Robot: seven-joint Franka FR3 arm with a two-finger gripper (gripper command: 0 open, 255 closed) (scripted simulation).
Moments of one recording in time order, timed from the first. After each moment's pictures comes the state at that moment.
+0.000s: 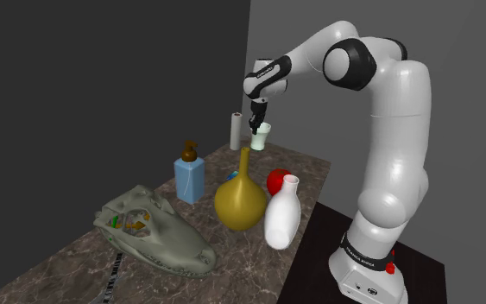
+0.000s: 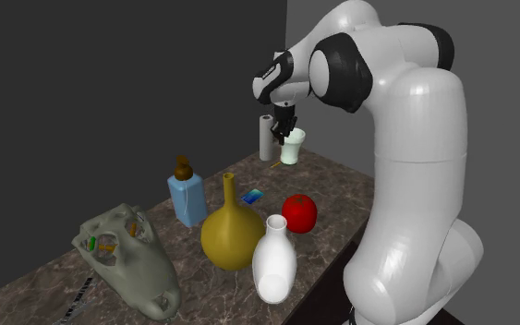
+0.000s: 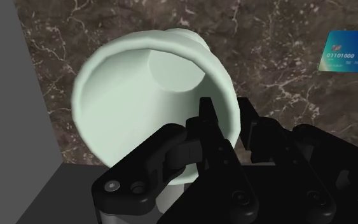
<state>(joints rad) -0.17 0.33 -0.25 -1.80 0.03 2.21 -0.57</state>
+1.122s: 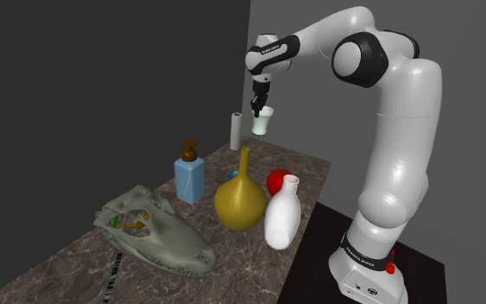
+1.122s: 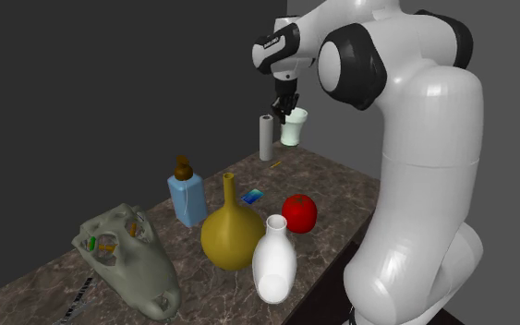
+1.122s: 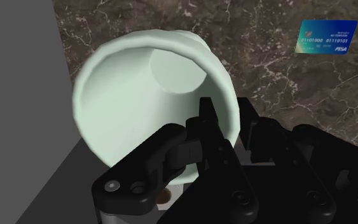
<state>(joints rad) -0.16 0.25 -0.26 -1.67 0.01 2.01 -0.56</state>
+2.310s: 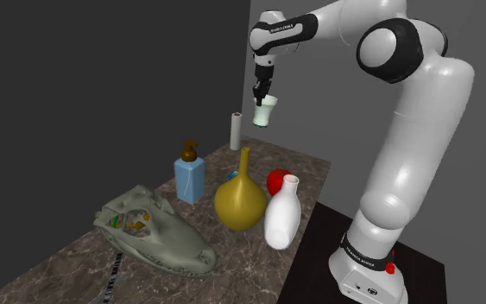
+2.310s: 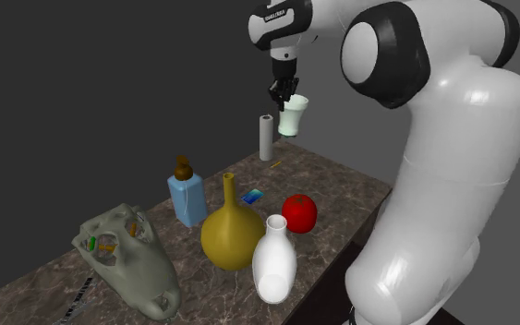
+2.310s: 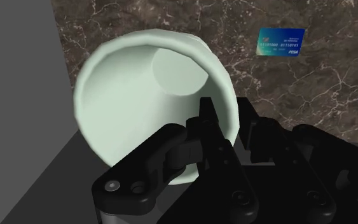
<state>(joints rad) -0.12 0.08 -0.24 -1.70 -0.05 1.87 -0.50</state>
